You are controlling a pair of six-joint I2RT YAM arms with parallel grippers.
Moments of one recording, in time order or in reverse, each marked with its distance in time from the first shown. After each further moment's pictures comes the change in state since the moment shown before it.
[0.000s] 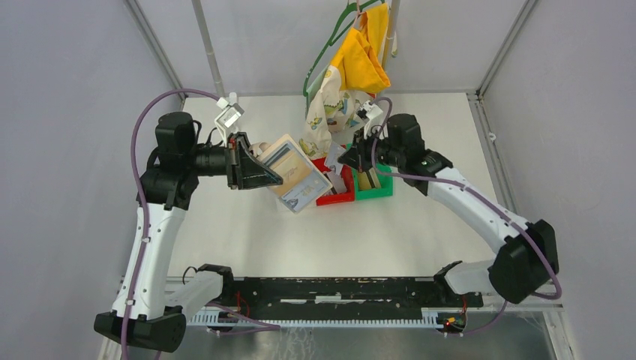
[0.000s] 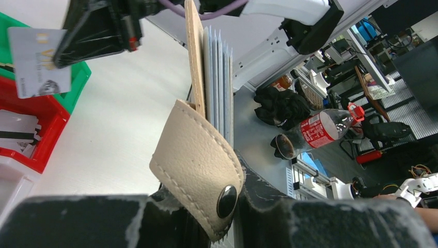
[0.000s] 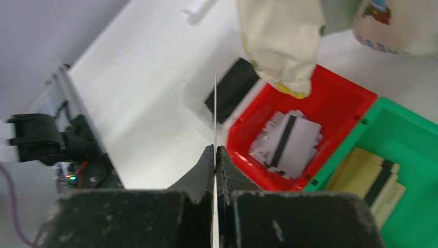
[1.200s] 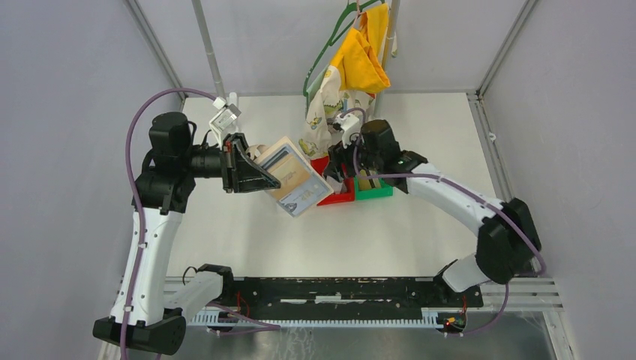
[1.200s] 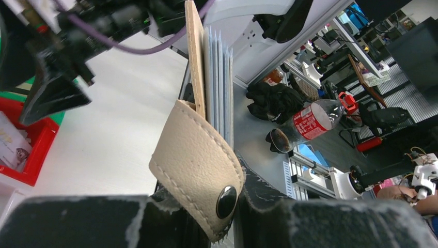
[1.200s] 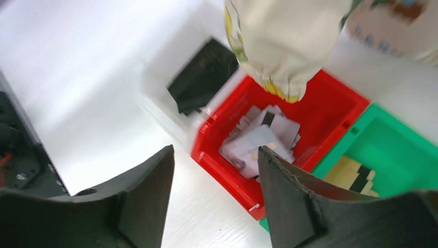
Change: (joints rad) left arm 0.000 -0.018 0.029 -0.003 0.055 0.008; right arm 0.108 0.258 0.087 -0.066 0.199 -0.208
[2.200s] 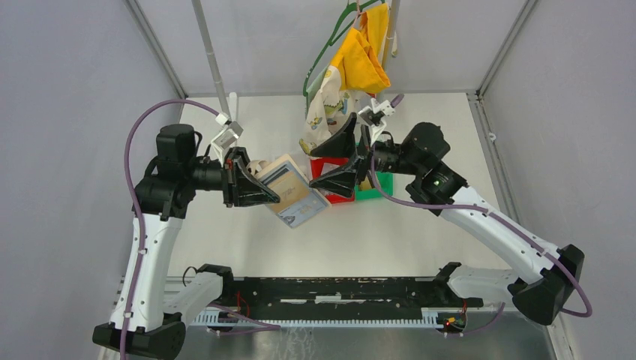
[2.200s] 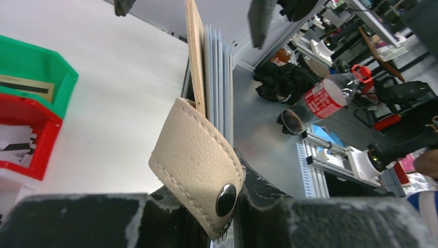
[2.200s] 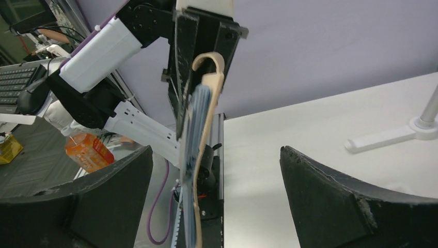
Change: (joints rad) left arm 0.000 -0.040 -0.043 -0.164 0.046 0.238; right arm 0.095 -0.389 -0.007 0.451 -0.458 0.404
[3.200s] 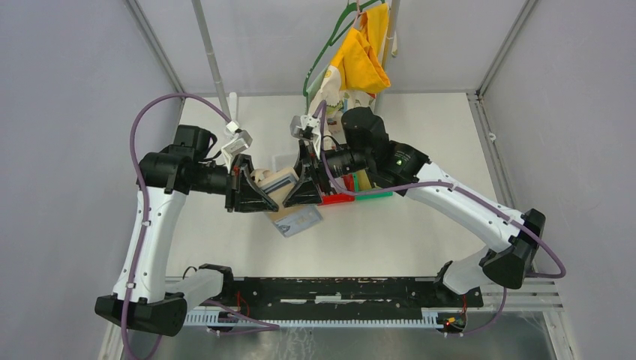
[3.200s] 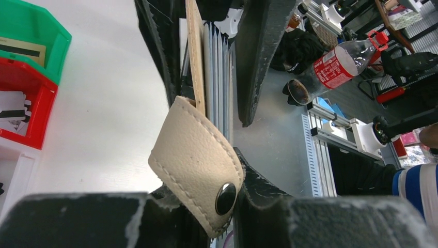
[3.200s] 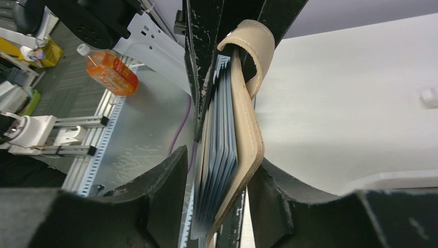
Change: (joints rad) left arm -0.011 0.160 0.138 -0.645 -0.076 0.665; right arm 0.180 0.309 0.398 -0.581 -0.108 -0.303
